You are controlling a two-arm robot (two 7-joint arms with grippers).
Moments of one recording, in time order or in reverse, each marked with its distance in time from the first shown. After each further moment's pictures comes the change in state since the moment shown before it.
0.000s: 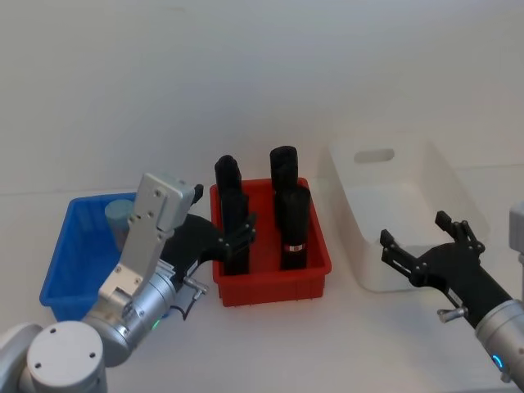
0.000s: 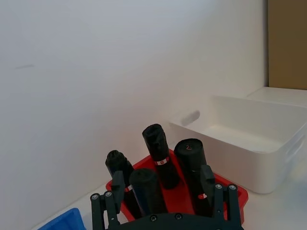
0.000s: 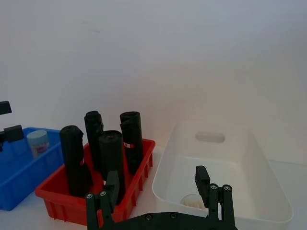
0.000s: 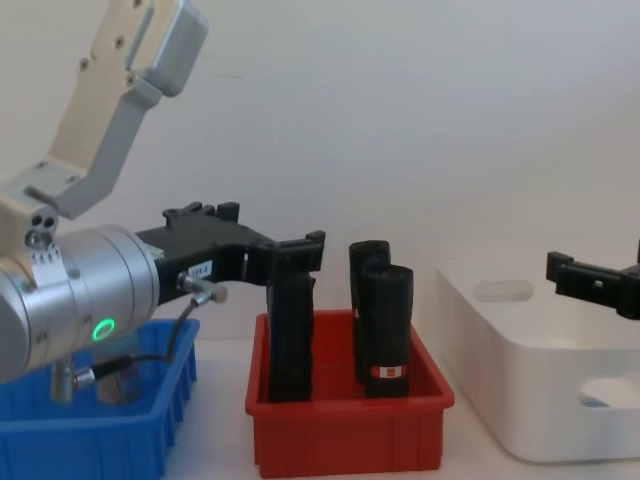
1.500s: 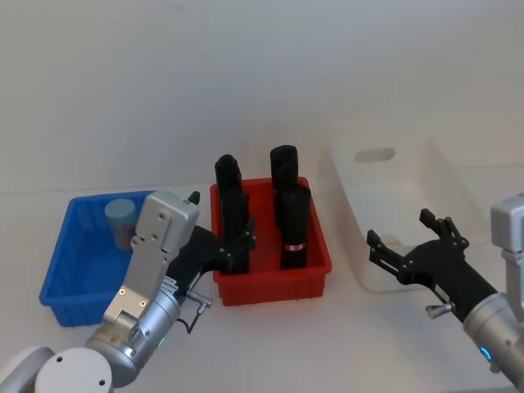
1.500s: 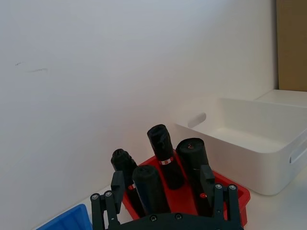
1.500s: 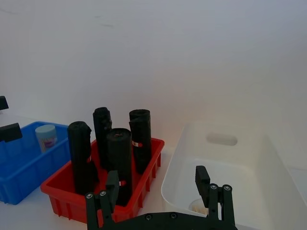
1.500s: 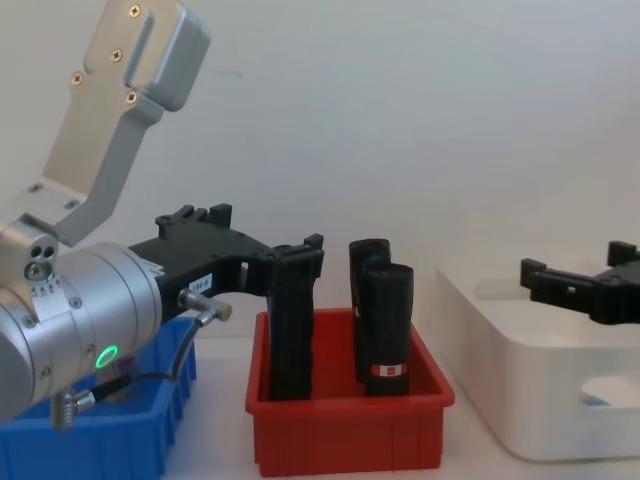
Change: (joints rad) left arm 0.057 0.005 0.026 -0.042 0.037 -0.053 0.103; right arm 0.047 -0.023 -0.004 0.061 -0.031 -0.006 0.068
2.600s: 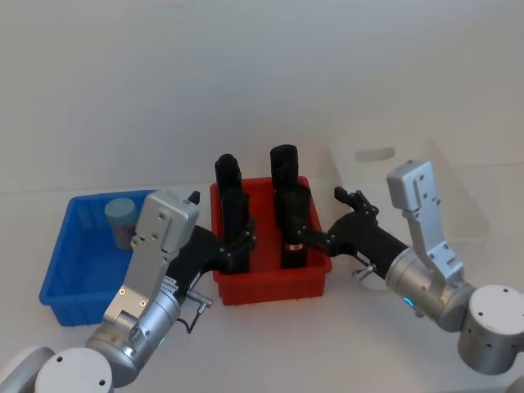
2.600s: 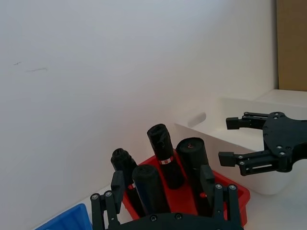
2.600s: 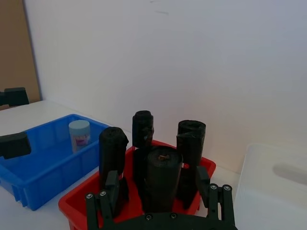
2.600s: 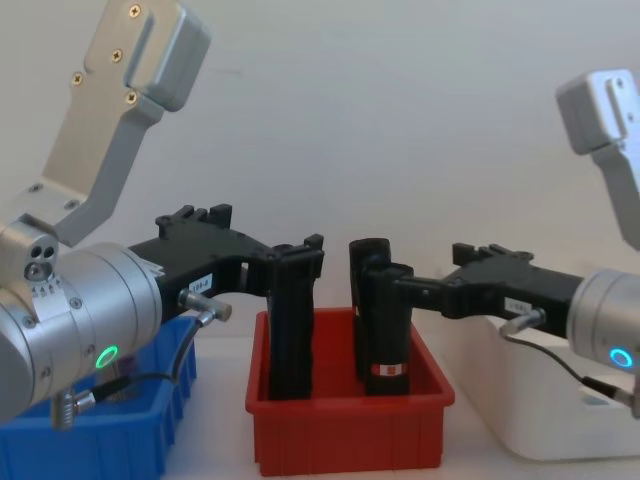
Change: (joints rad) left arm 0.000 0.000 0.000 0.000 0.000 0.000 0.000; right arm 0.335 -0.165 -0.063 0.435 -0.127 -0.087 0.254
